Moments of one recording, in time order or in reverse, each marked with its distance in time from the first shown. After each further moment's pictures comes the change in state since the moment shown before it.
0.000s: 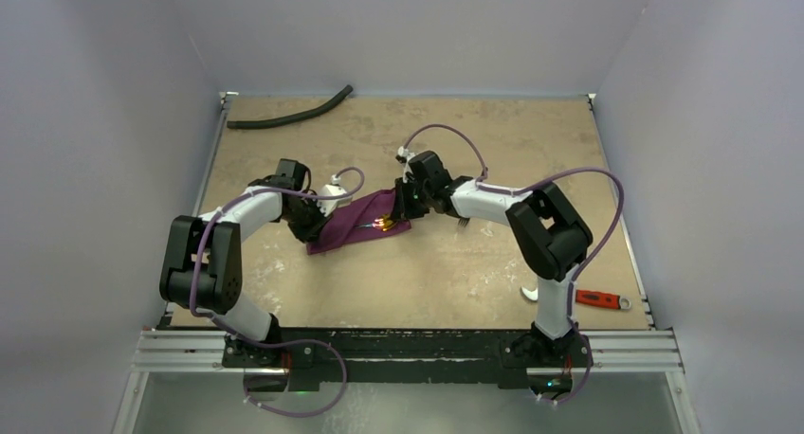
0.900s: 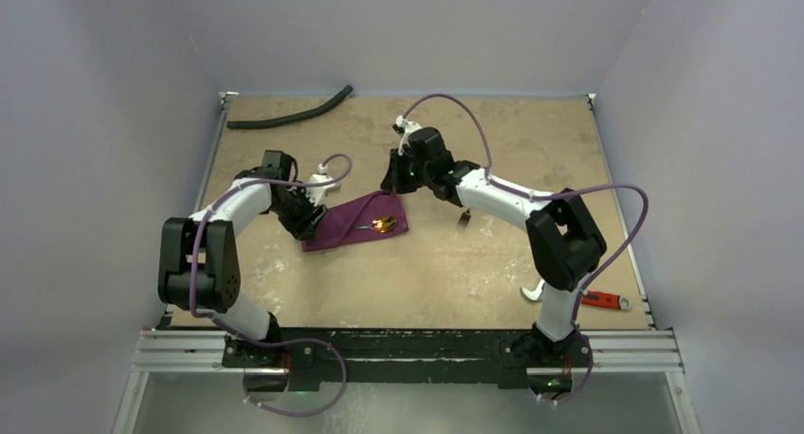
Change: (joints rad) left arm 0.082 0.000 0.075 -0.092 0.041 0.003; right arm 0.010 -0.110 0.108 -0.024 0.075 -0.010
